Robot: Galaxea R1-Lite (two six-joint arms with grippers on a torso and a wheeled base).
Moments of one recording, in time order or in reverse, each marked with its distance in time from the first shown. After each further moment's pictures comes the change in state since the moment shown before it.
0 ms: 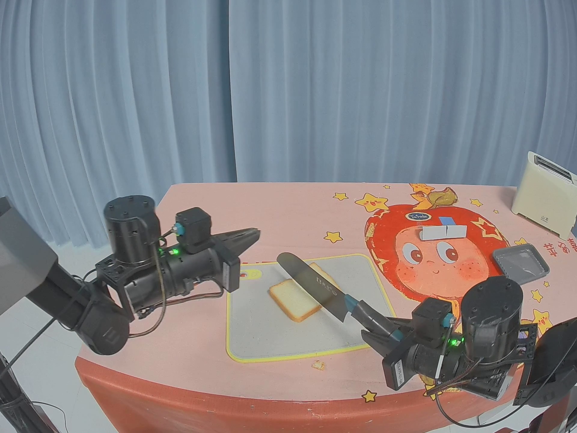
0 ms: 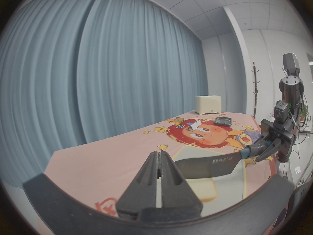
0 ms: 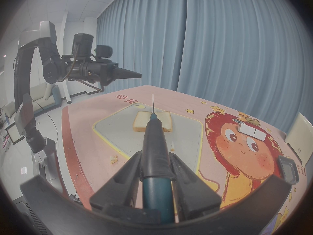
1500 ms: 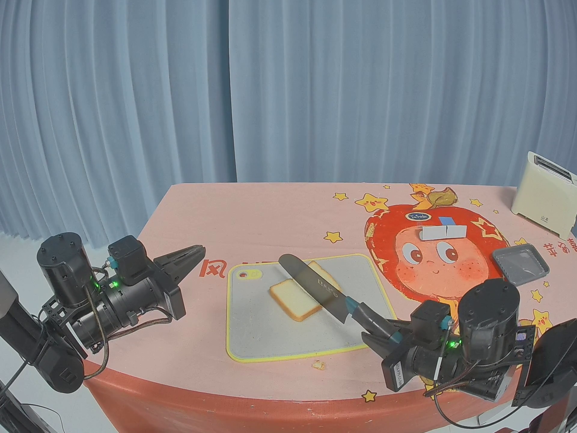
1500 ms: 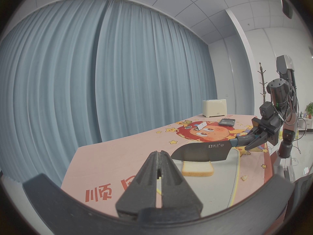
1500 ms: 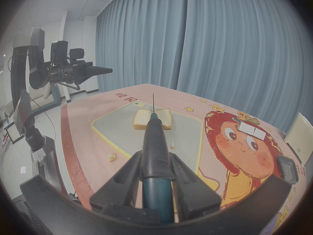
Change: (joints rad) left arm 0.110 -0.159 0.373 -0.285 0.000 0.003; right arm 0.002 0.006 0.004 0.004 -0.007 0.000
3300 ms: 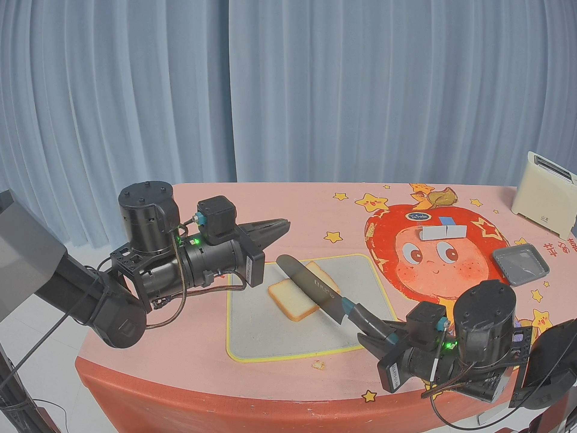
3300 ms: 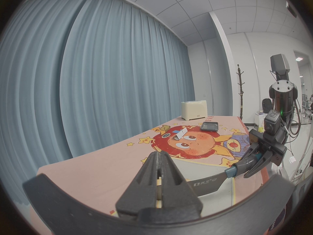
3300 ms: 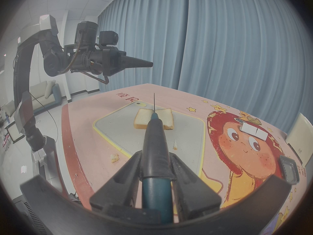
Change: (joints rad) left arm -0.164 0.179 -0.476 0.317 -0.084 0.023; right arm 0.010 0.014 -0.008 -0.005 0.003 0.000
